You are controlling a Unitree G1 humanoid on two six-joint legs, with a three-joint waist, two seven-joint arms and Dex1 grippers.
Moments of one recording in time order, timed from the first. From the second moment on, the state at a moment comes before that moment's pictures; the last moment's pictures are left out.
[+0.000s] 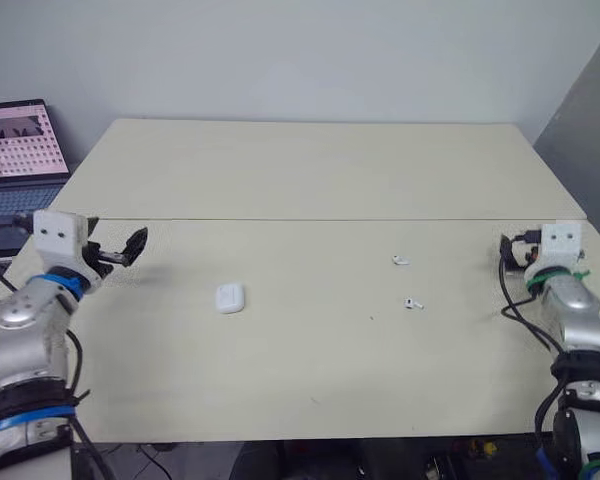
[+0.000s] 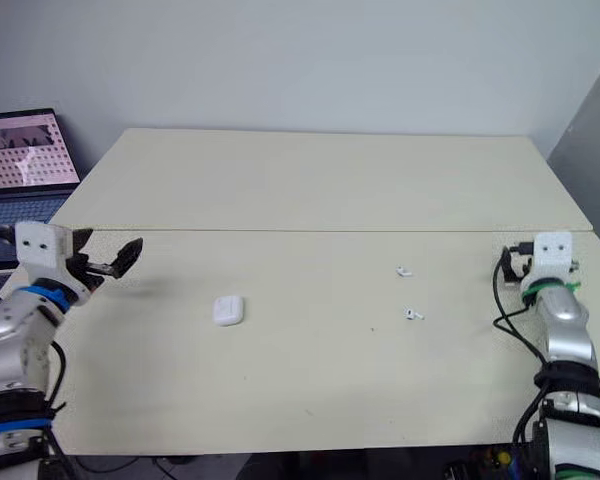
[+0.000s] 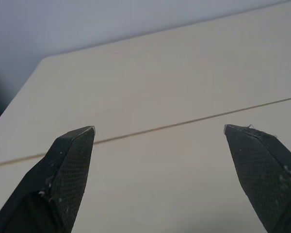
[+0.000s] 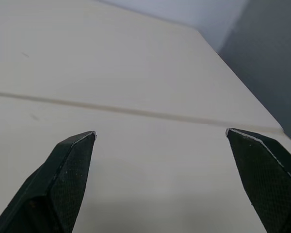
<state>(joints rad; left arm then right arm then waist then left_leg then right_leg) -0.34 0.79 0.40 0.30 -0.39 0.17 -0.70 -0.59 -0.61 -0.23 0.65 0.12 -0.01 0.33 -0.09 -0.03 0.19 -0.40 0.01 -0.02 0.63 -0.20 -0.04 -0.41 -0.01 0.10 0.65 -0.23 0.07</state>
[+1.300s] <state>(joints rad) -0.50 0.84 -0.11 0.51 -0.16 -0.02 -1.37 -0.53 -0.43 0.23 -0.09 0.34 0.47 1.04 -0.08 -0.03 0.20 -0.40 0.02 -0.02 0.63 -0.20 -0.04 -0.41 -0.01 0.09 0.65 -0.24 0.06</state>
